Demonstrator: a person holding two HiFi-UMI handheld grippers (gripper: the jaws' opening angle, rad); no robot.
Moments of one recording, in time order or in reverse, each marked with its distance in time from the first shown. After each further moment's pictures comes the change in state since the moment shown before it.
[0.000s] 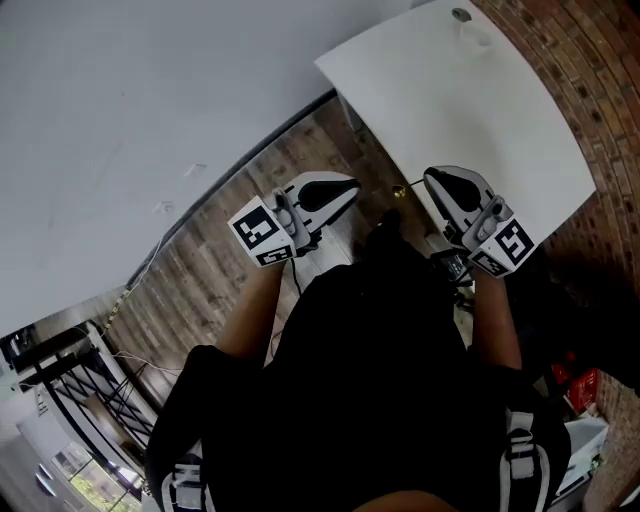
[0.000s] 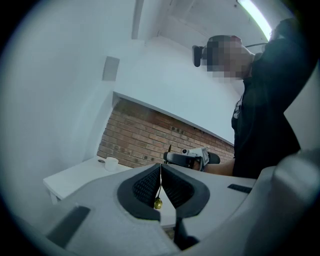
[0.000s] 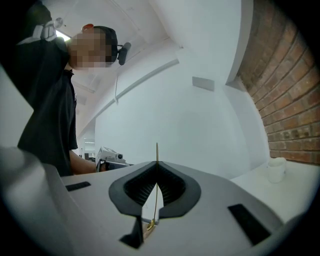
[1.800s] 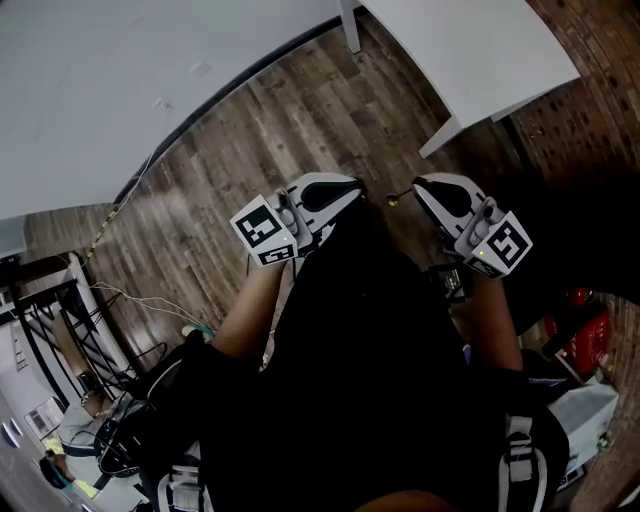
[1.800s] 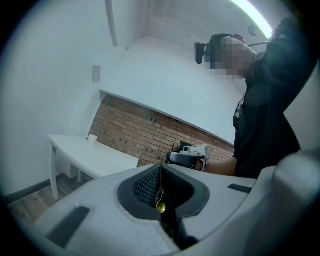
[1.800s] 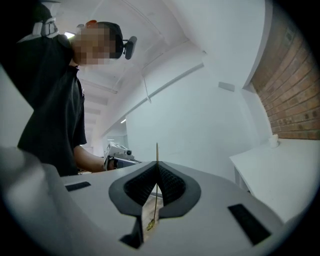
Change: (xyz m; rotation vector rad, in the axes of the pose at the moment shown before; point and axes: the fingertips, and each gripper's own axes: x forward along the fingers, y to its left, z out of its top) left arm -0.077 -0.434 -0.149 -0.030 0.012 0.094; right arm -0.280 0.364 -0.082 0.008 0.054 0.192
